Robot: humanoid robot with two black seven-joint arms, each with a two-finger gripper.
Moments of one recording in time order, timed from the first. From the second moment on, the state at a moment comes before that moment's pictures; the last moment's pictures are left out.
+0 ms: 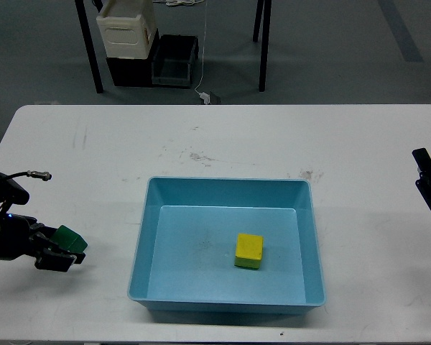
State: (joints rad) left arm -0.59 0.98 -0.40 -1.33 2.00 -0.49 -0.49; right arm -0.14 -0.24 1.56 1.56 -1.17 0.25 0.35
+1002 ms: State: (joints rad) left arm -0.83 1.17 -0.37 -1.41 1.89 -0.26 -0.49; right arm -0.15 -0.22 1.56 1.56 -1.17 0.24 0.35
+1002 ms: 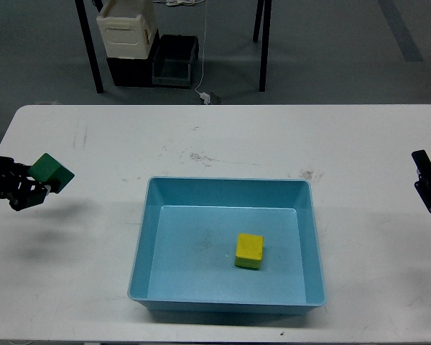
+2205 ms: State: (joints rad) left arm -1.28 0.44 0.06 -1.43 2.04 -0.49 -0.49; right arm -0.14 -0.16 1.54 1.55 -1.13 0.25 0.35
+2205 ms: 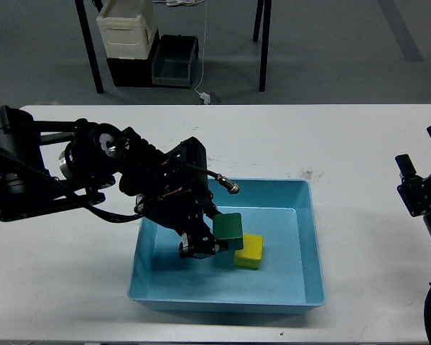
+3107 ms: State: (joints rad) left arm -0.44 0.60 -0.93 -1.38 0.62 -0.47 -0.49; right arm -0.13 -0.15 1.54 1.55 -0.18 0.26 0.09
